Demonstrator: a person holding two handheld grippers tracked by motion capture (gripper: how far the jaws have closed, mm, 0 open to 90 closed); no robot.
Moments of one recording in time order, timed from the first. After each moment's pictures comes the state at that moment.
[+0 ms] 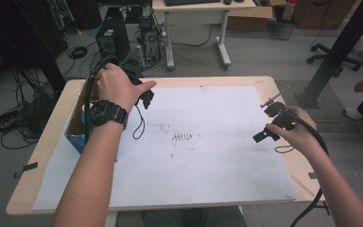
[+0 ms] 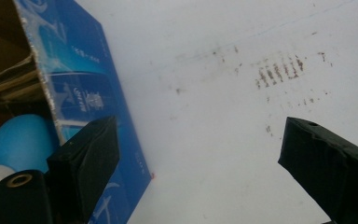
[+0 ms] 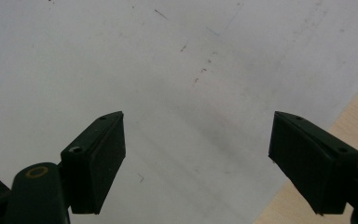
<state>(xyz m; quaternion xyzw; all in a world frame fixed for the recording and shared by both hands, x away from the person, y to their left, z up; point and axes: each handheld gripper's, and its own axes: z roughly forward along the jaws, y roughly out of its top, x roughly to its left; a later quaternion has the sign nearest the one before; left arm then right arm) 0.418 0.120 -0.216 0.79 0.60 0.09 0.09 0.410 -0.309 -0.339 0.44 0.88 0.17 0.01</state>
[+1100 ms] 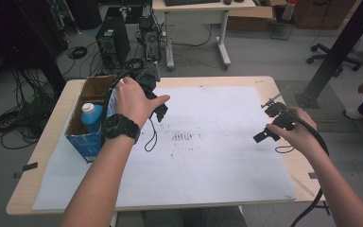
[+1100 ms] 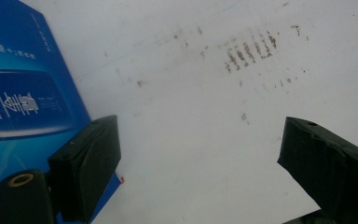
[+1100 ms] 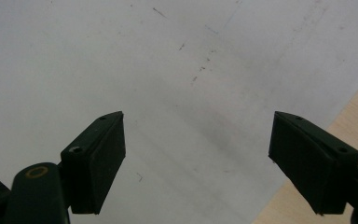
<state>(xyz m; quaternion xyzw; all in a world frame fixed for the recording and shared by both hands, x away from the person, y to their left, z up) 0.407 0.091 -0.249 0.82 0.57 0.06 0.09 0.410 -0.310 -0.340 0.44 0.88 0.17 0.01</state>
